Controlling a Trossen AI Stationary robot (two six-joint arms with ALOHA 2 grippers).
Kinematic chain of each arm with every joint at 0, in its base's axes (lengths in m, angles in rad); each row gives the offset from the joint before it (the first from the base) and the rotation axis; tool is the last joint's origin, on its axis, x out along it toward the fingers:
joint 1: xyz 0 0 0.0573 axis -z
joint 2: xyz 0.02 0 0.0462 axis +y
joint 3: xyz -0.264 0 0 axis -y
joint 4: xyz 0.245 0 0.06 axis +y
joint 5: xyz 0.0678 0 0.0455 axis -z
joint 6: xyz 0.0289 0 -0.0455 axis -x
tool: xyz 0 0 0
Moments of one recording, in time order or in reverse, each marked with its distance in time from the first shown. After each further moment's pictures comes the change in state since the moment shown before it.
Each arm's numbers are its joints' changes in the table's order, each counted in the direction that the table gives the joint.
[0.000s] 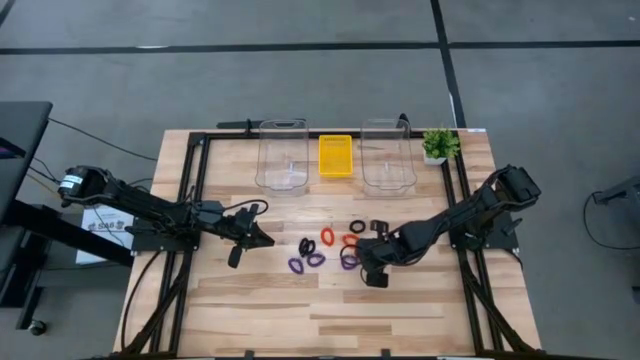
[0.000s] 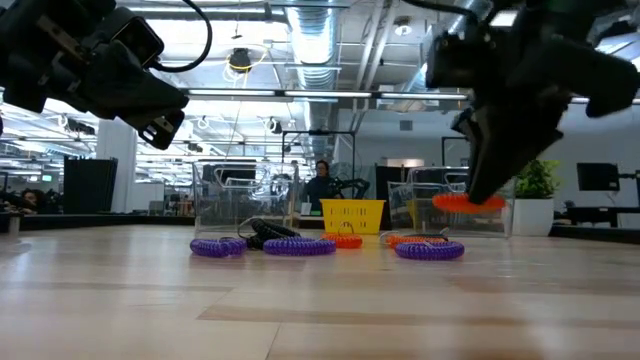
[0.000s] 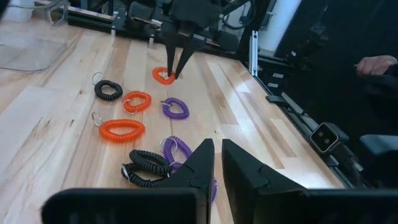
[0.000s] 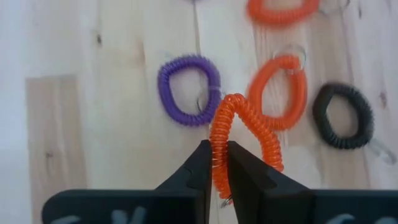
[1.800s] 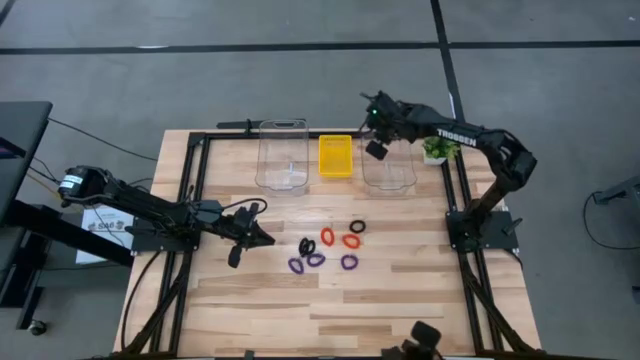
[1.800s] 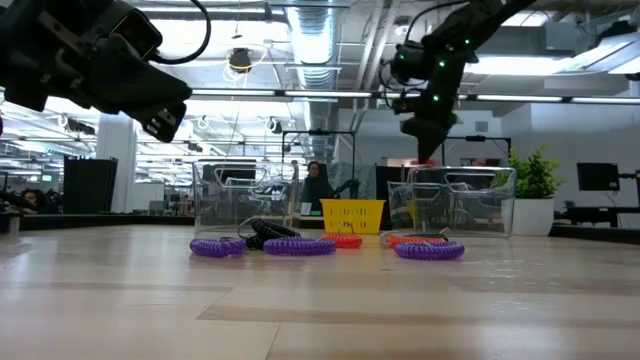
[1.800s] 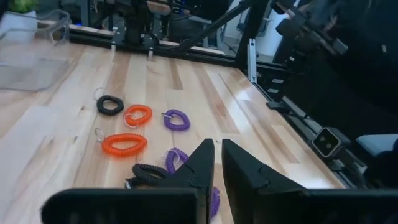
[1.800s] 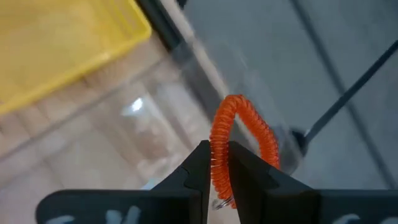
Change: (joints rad) left arm 0.000 0.000 0.000 -0.034 -0.011 -0.052; right arm 1.044 -0.001 0.335 0.243 0.082 0.606
